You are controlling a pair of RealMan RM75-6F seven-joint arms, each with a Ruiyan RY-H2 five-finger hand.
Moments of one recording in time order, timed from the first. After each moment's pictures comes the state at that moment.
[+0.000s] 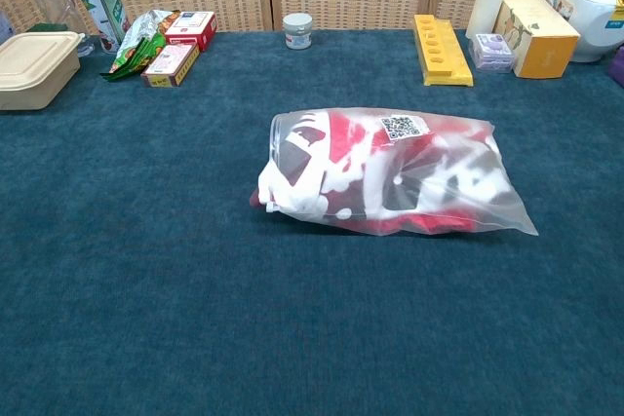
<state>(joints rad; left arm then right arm) -0.04 -1.06 -0.05 -1.76 1.51 1.55 -0.01 0.09 -1.16 0.06 -1.57 -1.52 1.50 0.09</state>
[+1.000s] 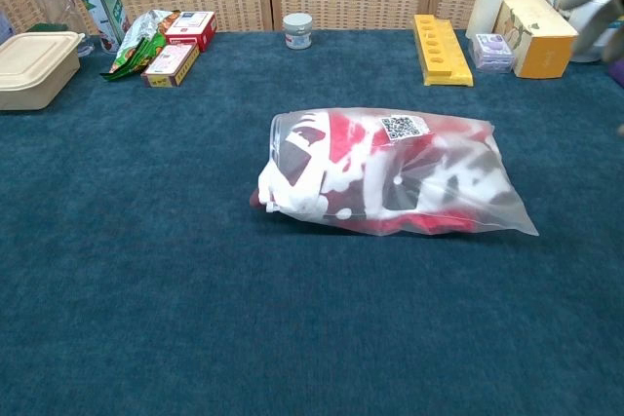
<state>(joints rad) -0.07 -0.95 -0.09 -1.83 1.52 1.56 0.03 0.37 -1.15 0.13 -1.71 -1.62 1.22 0.12</state>
